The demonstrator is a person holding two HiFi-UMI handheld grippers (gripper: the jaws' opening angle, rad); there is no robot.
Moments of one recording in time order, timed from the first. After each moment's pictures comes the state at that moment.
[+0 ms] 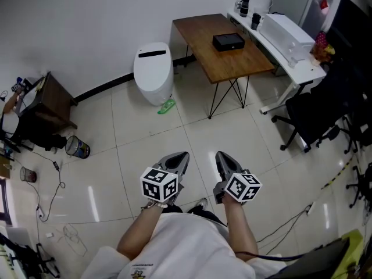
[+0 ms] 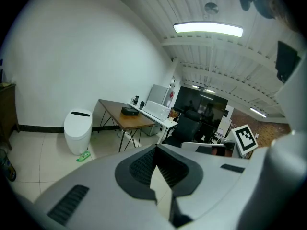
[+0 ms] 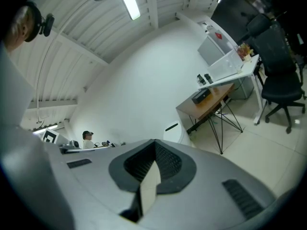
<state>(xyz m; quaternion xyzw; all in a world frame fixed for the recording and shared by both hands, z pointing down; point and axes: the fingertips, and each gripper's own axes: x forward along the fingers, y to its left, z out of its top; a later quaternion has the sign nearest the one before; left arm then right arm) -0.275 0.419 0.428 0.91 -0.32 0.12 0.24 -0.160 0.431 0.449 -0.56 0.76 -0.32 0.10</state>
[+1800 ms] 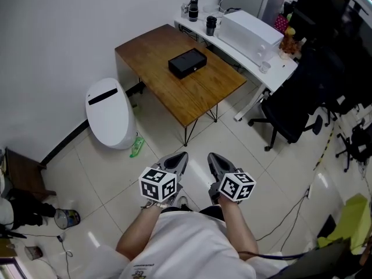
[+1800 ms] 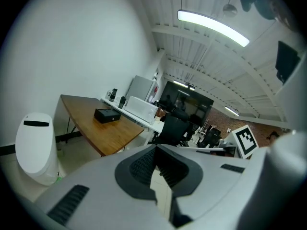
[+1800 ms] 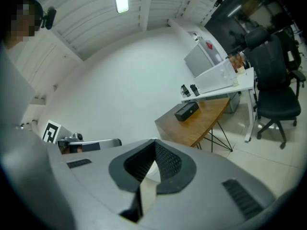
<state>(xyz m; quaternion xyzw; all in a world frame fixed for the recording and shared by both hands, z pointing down) -0.135 0.093 0.431 0.95 -0.14 0.14 0.24 -0.056 0.136 0.451 -0.67 0.67 -0.30 0.10</state>
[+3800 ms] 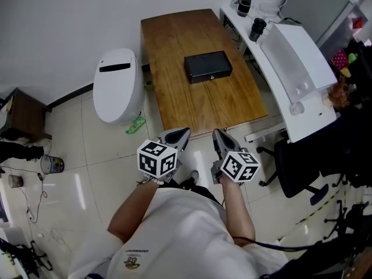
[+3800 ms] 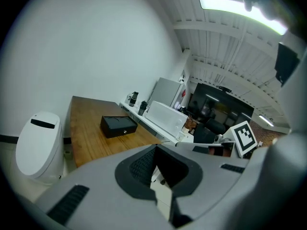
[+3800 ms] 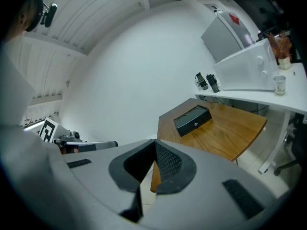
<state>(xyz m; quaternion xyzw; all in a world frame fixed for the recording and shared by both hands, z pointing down) 0.082 -0.100 0.450 0.91 -0.30 0.13 0.27 0.178 -0.092 0.467 -0.55 0.77 -0.31 0.03</state>
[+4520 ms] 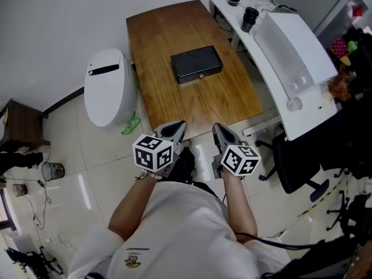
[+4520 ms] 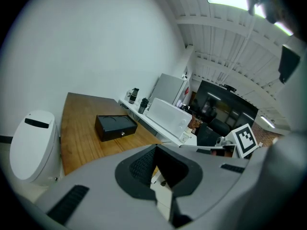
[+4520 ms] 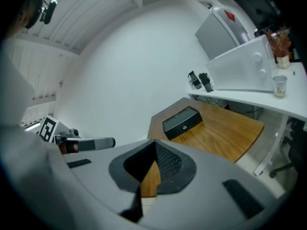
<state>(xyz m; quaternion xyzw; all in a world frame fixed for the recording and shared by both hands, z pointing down) 0.127 -0.157 0.468 0.90 -0.30 0.14 0.28 0.234 -0.139 0.492 -0.57 0.75 -0.33 0.02</state>
